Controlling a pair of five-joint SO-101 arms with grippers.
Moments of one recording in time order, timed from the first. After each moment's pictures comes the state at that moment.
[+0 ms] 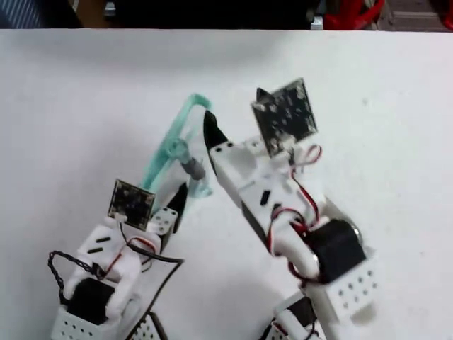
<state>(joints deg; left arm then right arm) 14.7 -104.1 85.7 52.6 -2.2 -34.1 -52.1 22.9 52.8 1.9</state>
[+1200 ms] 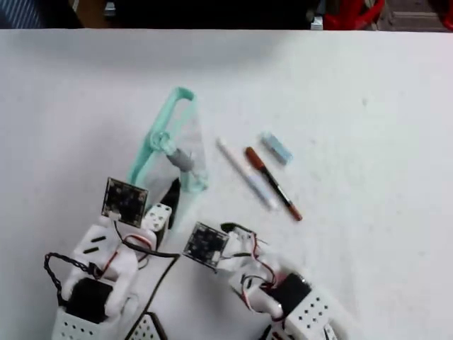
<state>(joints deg) 11.4 -104.1 86.1 52.0 -2.2 -47.3 -83.0 96.0 41.9 27.0</state>
